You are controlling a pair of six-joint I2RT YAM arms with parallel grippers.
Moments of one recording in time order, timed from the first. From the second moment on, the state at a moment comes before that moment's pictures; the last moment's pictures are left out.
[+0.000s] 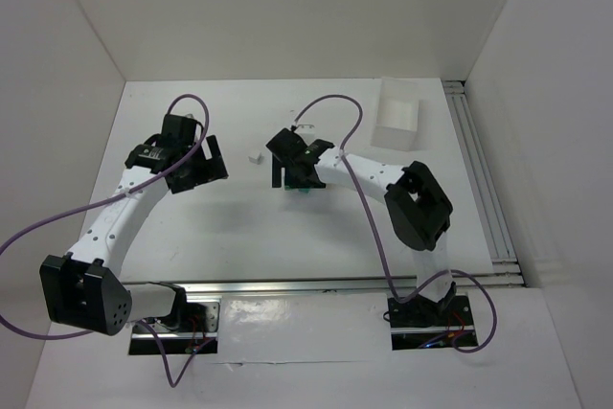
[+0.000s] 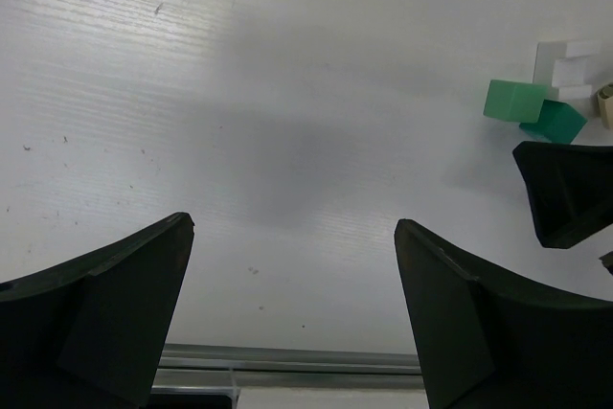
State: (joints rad) left arm -0.18 1.27 1.14 -0.85 -0.08 -0.51; right arm 0.83 1.98 1.57 -0.63 0.36 0.75
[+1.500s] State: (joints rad) left arm -0.19 1.27 1.10 -0.84 -0.07 -0.51; right arm 0.83 2.23 1.73 -0.63 0.41 0.73
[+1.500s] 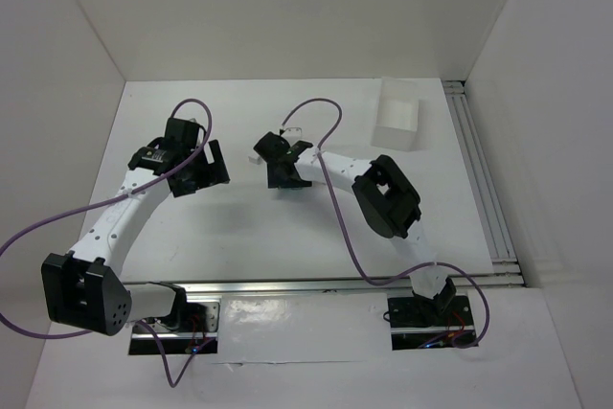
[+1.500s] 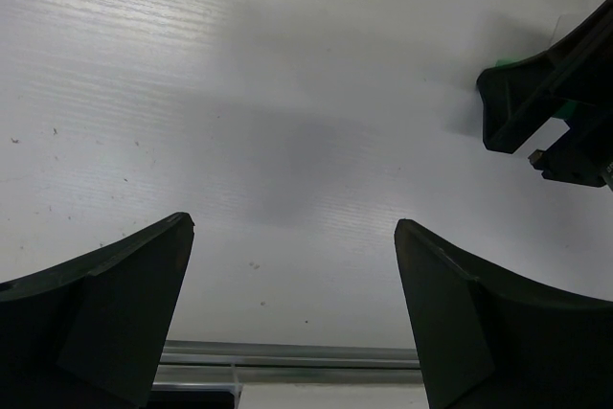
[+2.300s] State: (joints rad) left arm -0.19 1.27 1.09 -0.83 -0.07 -0.51; right arm 0.83 2.11 1.54 -0.60 0.42 0.70
